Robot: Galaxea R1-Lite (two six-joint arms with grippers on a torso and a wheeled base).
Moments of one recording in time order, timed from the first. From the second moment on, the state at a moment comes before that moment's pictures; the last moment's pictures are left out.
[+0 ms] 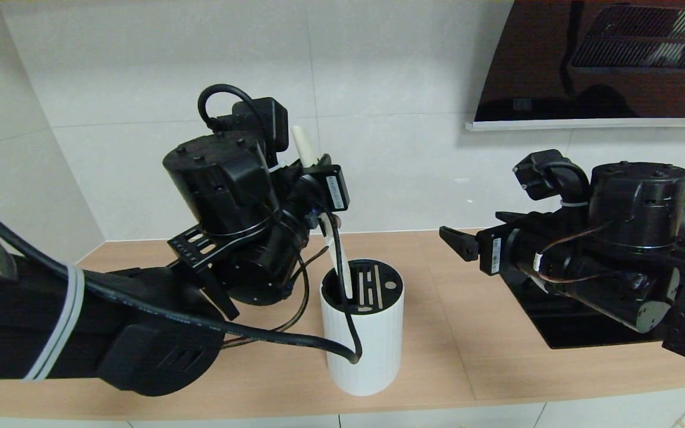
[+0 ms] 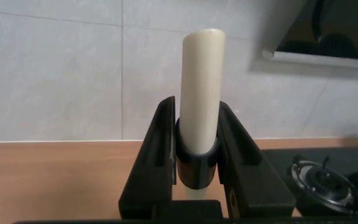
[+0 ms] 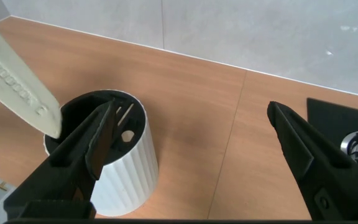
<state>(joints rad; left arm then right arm) -0.71 1.84 -0.99 -1.03 0.58 -0.09 0.61 1.65 -0.81 -0.70 -0.22 0.03</state>
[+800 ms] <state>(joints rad) -0.72 1.96 -0.97 -1.08 0.58 -0.09 0.61 1.65 -0.81 -0.70 -0.22 0.03</state>
